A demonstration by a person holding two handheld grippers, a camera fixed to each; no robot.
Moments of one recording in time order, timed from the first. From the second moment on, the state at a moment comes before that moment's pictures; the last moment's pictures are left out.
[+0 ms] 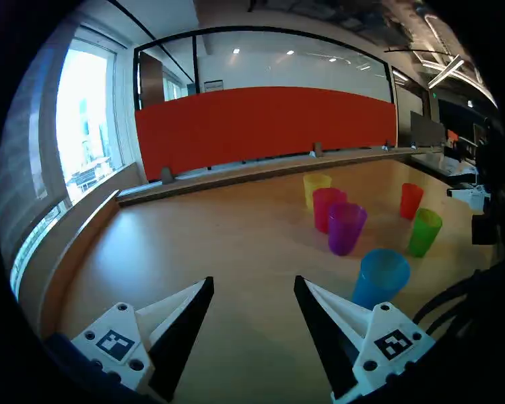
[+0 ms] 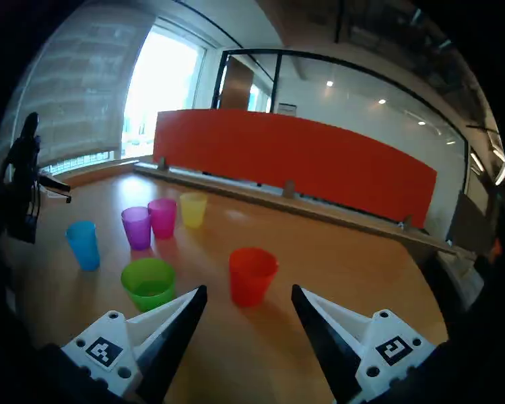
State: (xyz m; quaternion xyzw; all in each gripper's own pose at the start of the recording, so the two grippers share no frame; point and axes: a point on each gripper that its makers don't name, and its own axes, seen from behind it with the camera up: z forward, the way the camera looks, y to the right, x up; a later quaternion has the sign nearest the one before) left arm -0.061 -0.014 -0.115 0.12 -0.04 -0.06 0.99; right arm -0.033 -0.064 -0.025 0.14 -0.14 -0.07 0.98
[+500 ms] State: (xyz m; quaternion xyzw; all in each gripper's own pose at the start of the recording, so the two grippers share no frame) left arm -0.018 -0.036 -0.130 0.17 0.06 -0.09 0.98; right arm 0.011 -0.022 -0.018 0.04 -0.02 0.00 1.00
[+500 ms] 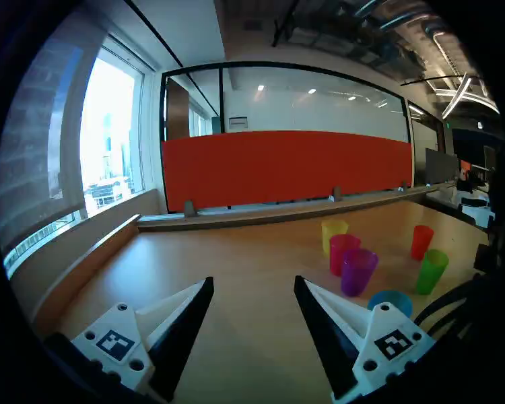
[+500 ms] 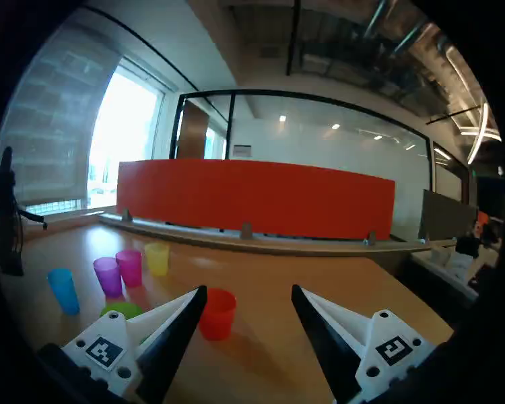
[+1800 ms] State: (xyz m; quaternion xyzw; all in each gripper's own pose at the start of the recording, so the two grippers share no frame) left arm -0.026 -0.028 -0.132 0.26 0.13 -0.10 0.95; right arm 0.032 -0.018 -0.029 0.00 -0.01 0.02 1.00
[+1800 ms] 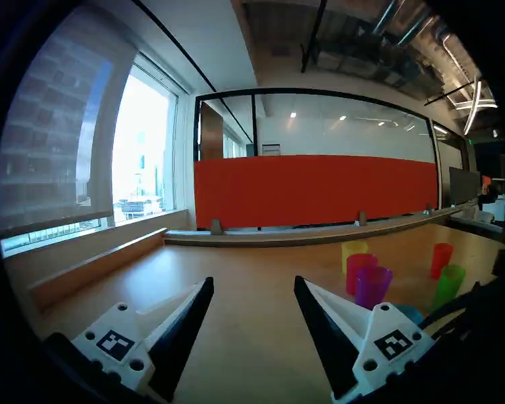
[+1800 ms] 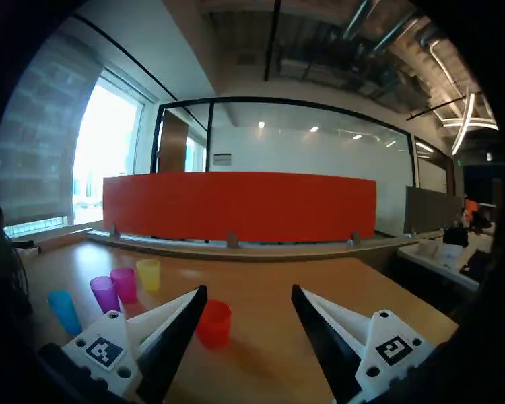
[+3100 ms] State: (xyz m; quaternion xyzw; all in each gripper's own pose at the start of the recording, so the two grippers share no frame) left arm -0.027 -0.015 -0.113 0.25 0.17 -0.10 0.95; right arm 0.031 -0.005 -0.035 -0.02 -0.02 0.02 1.00
